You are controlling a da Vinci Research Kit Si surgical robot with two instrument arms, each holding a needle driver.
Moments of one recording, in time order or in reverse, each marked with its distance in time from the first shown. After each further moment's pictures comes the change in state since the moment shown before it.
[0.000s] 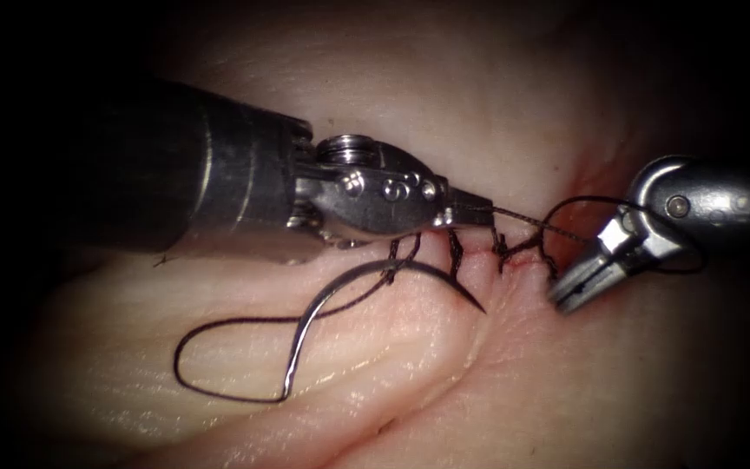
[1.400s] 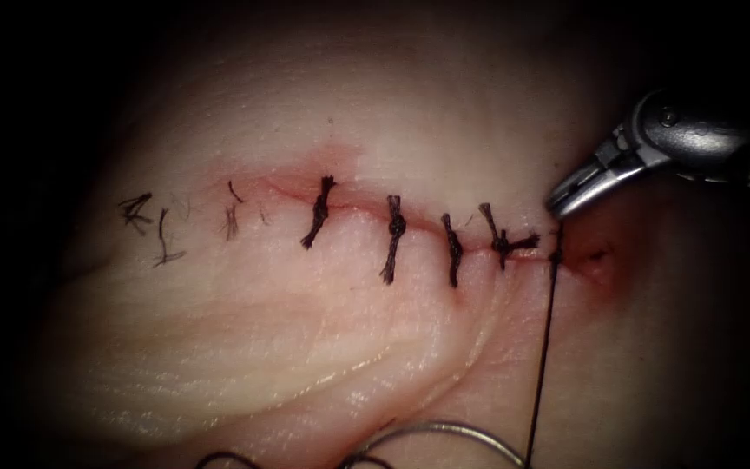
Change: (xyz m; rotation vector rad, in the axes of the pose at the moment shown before) right arm -0.008 0.004 -0.004 -0.151 0.216 0.200; left arm 0.008 0.036 -0.013 -0.547 0.011 0.372
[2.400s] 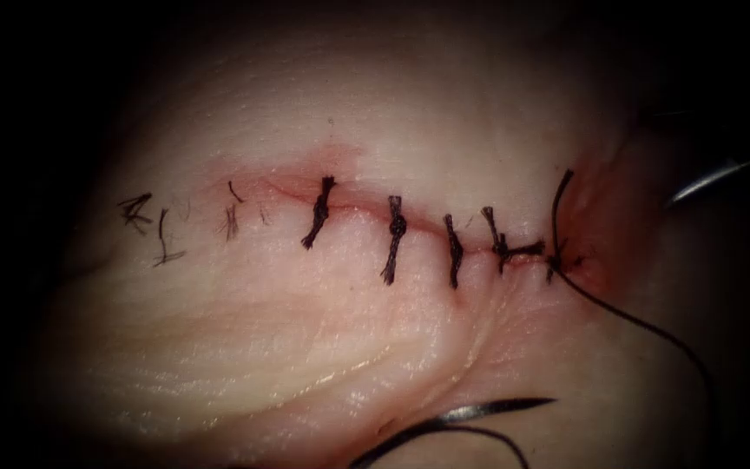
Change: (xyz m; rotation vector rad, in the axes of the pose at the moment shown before) right arm 0.005 -0.007 -0.006 -0.550 -0.002 0.086; left arm 0.002 -0.016 -0.014 0.417 0.096 0.059
